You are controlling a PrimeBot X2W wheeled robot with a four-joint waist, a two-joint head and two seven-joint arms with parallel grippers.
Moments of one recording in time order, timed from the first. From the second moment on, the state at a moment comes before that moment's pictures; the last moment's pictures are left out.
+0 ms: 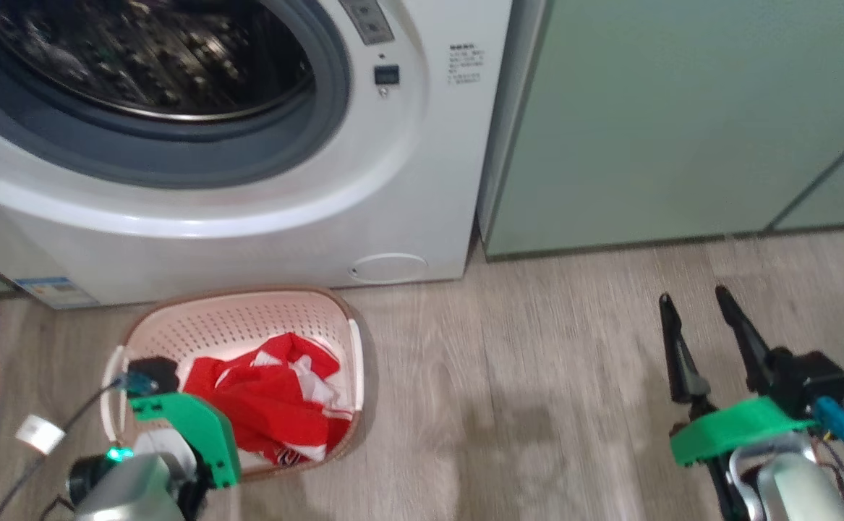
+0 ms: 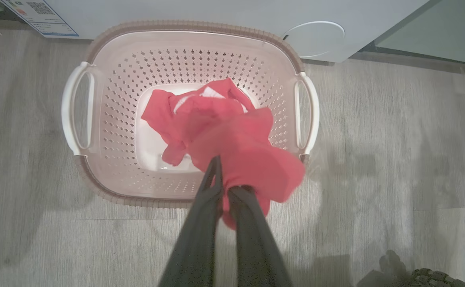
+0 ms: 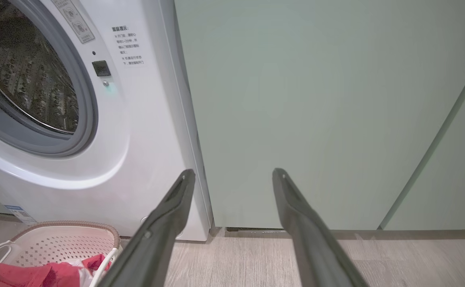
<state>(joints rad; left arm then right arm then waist) -0.52 0.12 -0.30 1.27 -0.56 -0.13 -0.02 -0.12 -0.12 0.12 0.27 0.20 0.13 -0.26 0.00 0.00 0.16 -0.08</state>
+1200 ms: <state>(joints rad) -0.66 0.17 -0.26 1.30 -0.60 -0.04 -0.21 -0.28 -0.11 0.09 0.24 0.19 0.13 -0.26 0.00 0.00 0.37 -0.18</state>
